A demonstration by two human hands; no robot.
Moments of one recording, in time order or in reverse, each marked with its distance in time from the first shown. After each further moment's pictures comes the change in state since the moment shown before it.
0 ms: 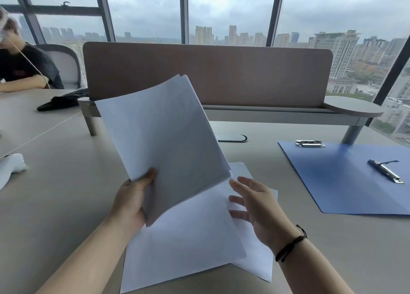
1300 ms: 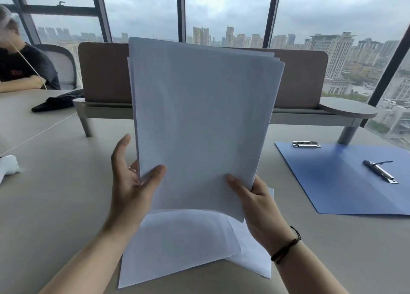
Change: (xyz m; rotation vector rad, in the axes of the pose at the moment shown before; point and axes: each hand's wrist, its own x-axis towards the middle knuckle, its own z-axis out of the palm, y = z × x) left_hand -0.025 0.010 0.016 0.290 -0.217 0.619; right_hand -0.008 -0.001 0.000 0.224 -0.212 -0.330
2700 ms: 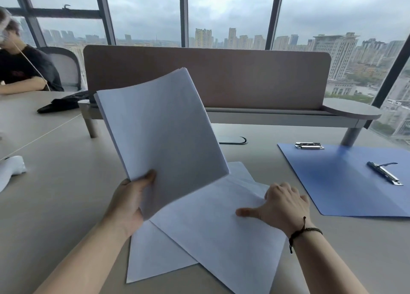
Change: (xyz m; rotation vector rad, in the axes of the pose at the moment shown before) left_hand 0.014 -0.023 -0.018 -0.284 0.168 -0.613; right_hand 0.019 -0.007 -0.056 -1.699 0.179 0.242
